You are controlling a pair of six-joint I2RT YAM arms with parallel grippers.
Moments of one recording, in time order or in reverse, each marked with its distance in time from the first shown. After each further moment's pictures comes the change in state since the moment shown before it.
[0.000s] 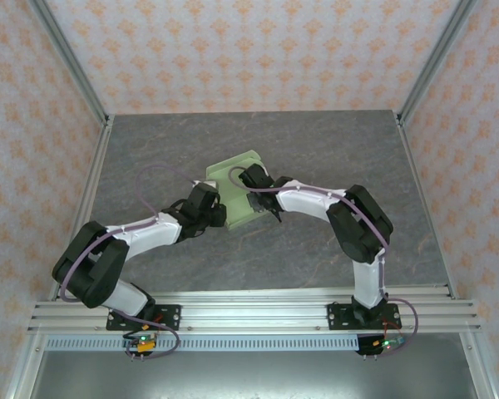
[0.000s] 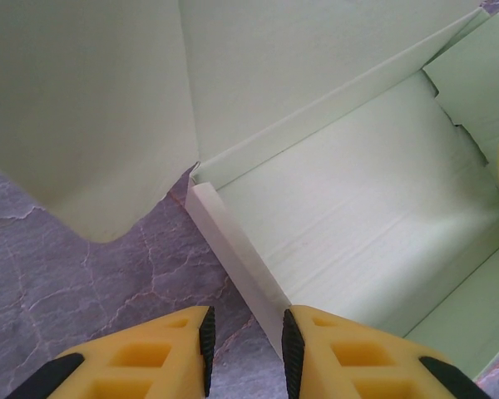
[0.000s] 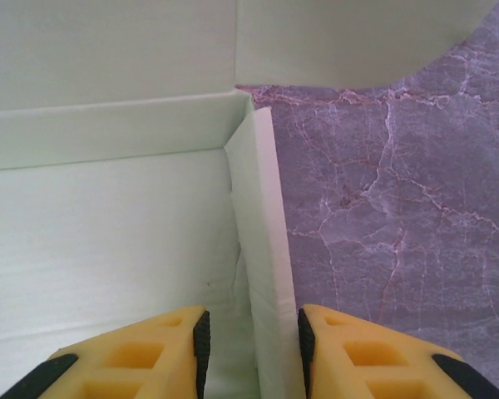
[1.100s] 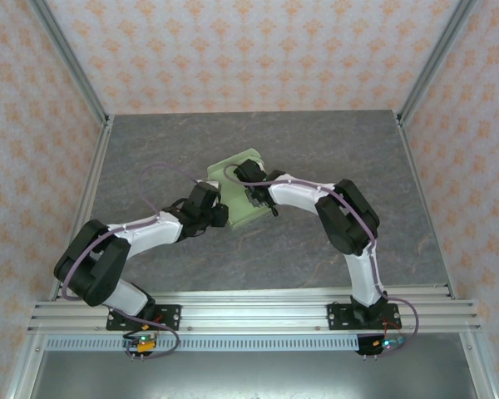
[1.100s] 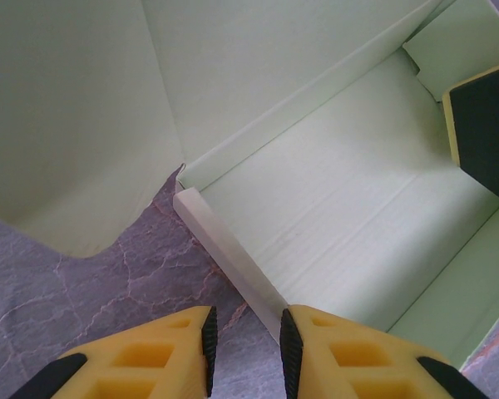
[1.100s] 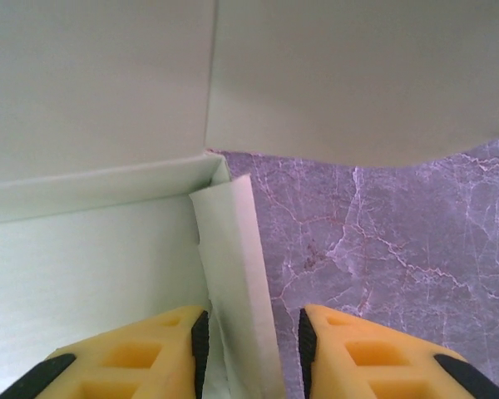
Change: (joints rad) left arm 0.000 0.013 0.010 0.002 0.044 0.021; right arm -0.011 0.114 0.133 -0.068 0.091 -0.051
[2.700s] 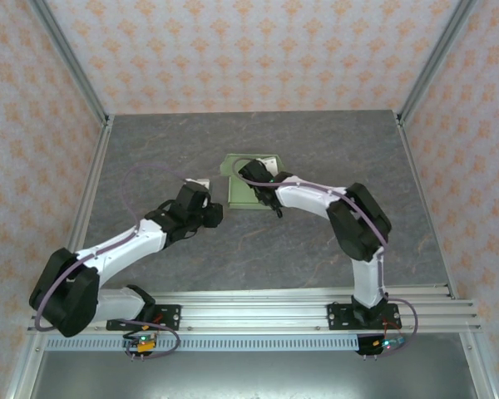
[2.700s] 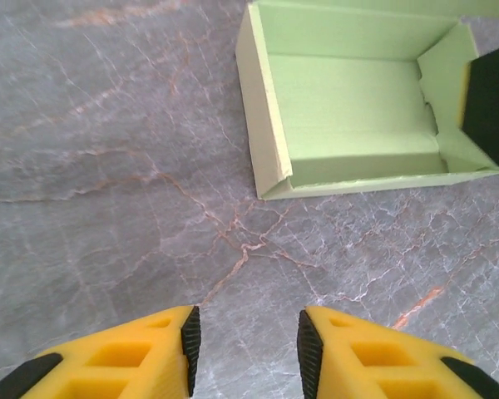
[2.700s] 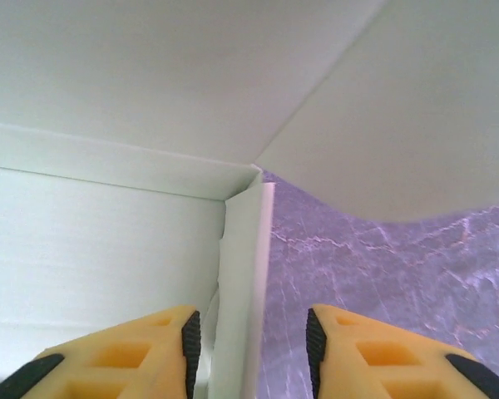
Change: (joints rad) left arm 0.008 -0.243 -0.001 -0.183 -0.021 -0.004; right arm -0.002 -0.139 -0.101 0.018 0.146 0.204
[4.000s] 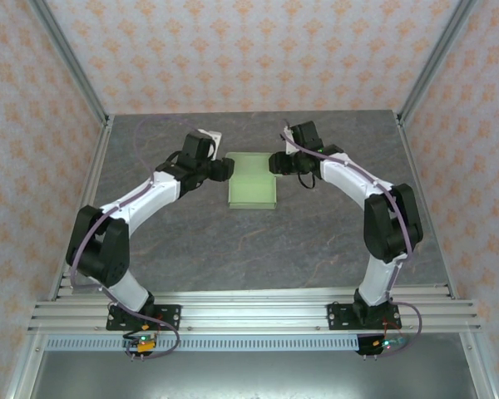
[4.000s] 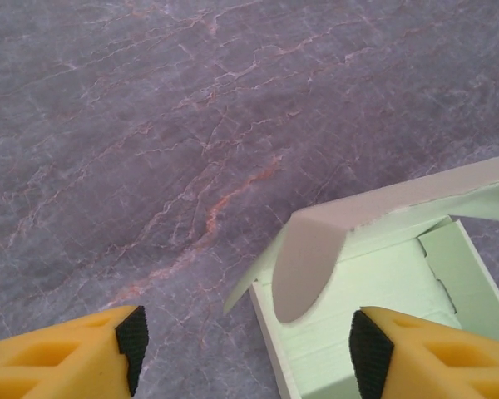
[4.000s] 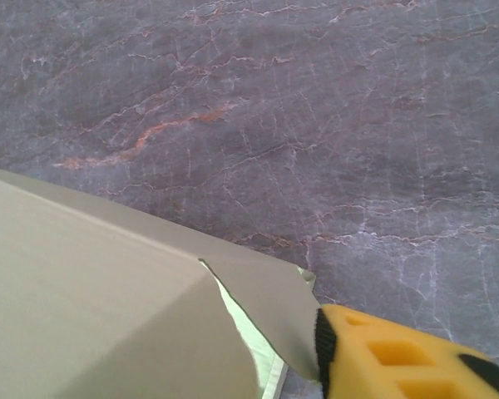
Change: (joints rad) left arm 0.145 0.385 0.493 -0.007 0.063 0.313; right arm -0.335 -0.096 0.064 0.057 -0.774 -0.182
